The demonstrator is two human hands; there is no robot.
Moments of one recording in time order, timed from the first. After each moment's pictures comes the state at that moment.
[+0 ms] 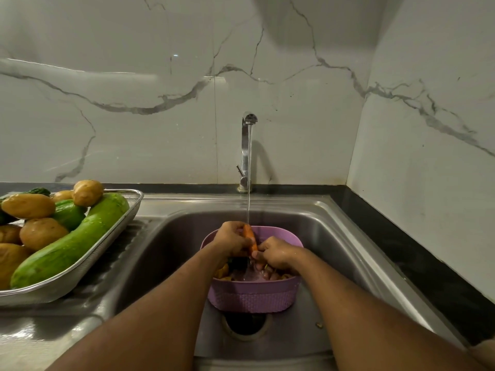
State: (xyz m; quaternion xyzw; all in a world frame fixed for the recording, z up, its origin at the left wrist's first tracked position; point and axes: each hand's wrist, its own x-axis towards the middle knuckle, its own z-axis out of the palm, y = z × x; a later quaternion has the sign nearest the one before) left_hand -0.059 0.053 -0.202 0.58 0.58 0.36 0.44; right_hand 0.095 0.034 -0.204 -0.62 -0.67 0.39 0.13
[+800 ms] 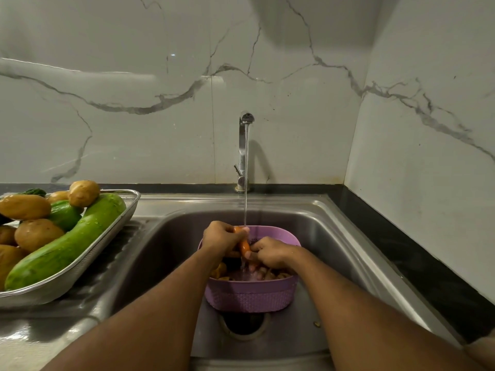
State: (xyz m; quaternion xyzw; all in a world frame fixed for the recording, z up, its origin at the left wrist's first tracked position) left_hand -0.067 0.052 -0.208 0.54 0.63 0.40 0.39; right_hand 0.092 0.031 -0.198 -0.59 -0.67 0.43 0.11
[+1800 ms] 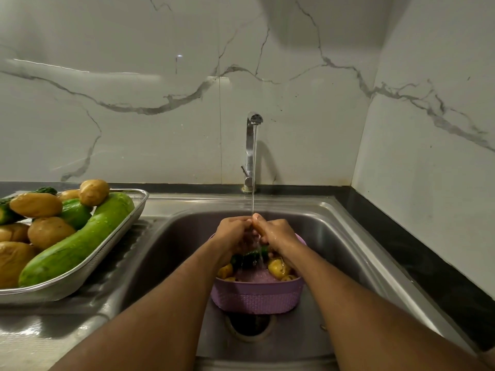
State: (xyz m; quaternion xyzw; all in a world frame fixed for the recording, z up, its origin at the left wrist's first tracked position) left_hand -0.060 0.043 -0.188 0.48 0.54 0.45 0.52; right_hand 0.077 0.041 -0.187 -0.62 -0.56 0.39 0.38
